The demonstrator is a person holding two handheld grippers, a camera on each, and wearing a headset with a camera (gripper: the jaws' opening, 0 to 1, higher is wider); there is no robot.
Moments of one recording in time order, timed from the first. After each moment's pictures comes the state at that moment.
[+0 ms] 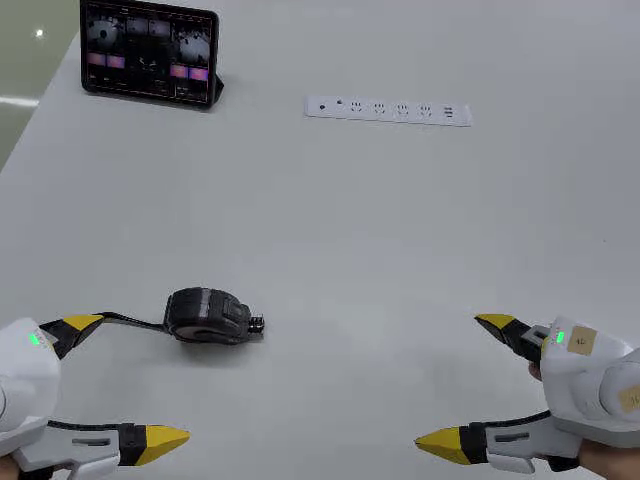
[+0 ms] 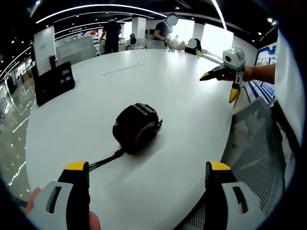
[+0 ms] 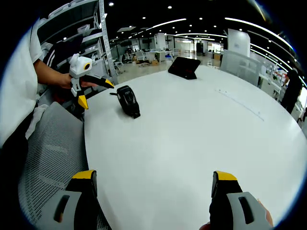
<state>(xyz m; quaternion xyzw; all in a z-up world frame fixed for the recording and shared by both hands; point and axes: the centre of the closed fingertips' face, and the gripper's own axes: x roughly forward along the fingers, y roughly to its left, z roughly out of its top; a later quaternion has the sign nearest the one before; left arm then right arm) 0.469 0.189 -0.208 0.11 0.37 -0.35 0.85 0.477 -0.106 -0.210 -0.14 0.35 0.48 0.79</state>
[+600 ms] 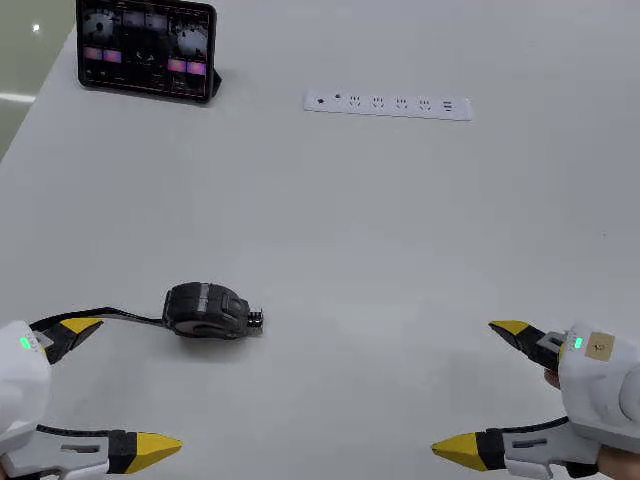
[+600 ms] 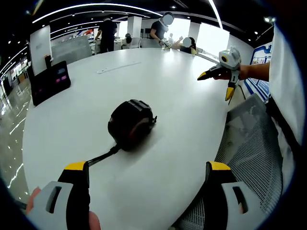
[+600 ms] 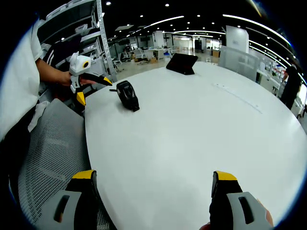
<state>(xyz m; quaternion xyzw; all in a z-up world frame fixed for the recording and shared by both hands) 0.458 0.190 -0.208 0.11 0.37 -0.37 0.85 0.466 -0.122 -0.216 -0.14 0.36 0.47 0.79</state>
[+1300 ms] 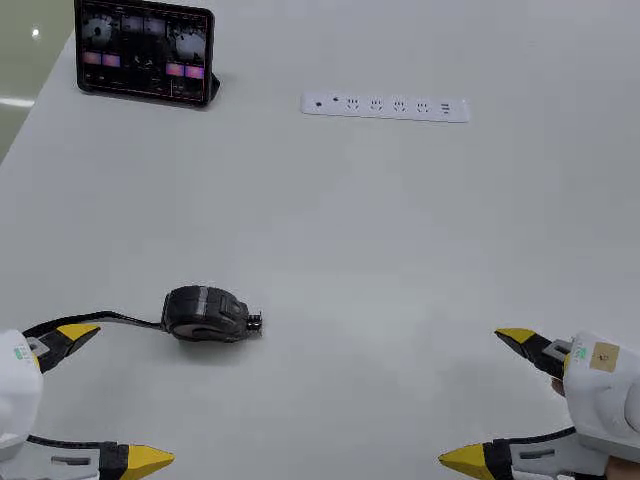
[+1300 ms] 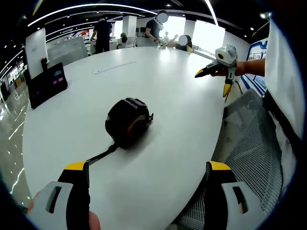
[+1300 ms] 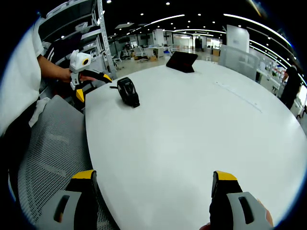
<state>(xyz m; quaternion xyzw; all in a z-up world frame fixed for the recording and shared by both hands) 0.452 0.189 -0.208 0.12 0.37 -0.38 0.84 0.460 -0.129 -0.218 -0.15 0.37 0.47 0.79</state>
